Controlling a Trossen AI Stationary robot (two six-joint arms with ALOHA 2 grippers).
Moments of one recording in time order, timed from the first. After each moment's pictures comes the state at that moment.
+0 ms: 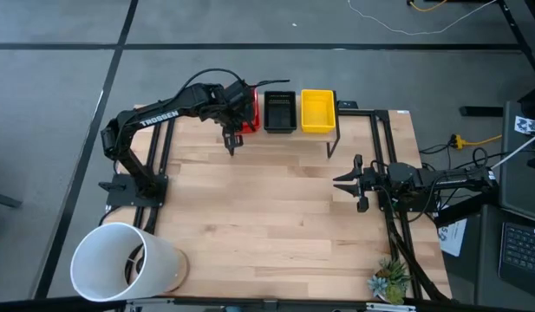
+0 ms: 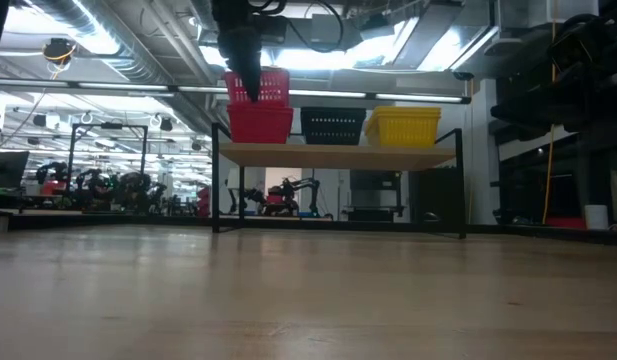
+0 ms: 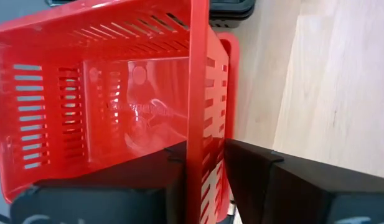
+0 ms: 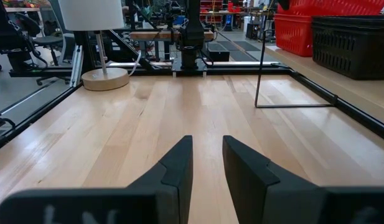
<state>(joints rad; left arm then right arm) 0.41 1.64 1.68 -1.09 -0.21 0.32 0.08 0.14 0.01 0.04 0.09 0.02</state>
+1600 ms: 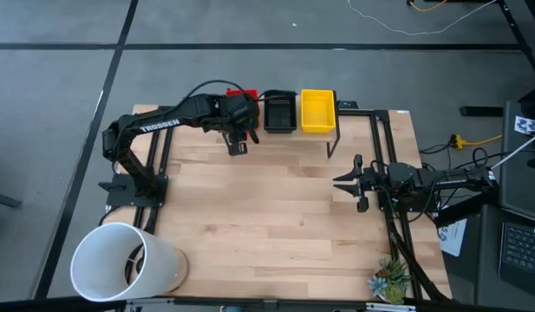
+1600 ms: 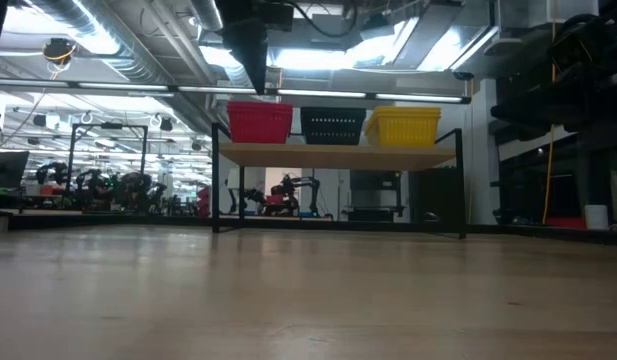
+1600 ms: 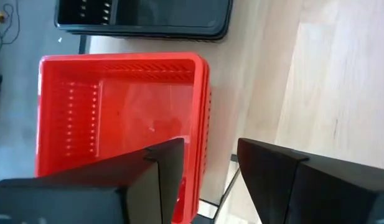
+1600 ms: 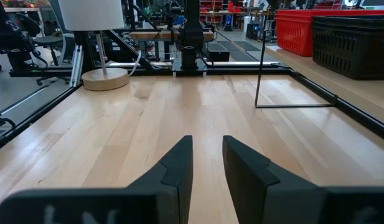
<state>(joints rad) 0.29 1.64 1.68 -1.08 -0.34 0.24 0.08 0.14 0.01 0.04 0.09 0.02</state>
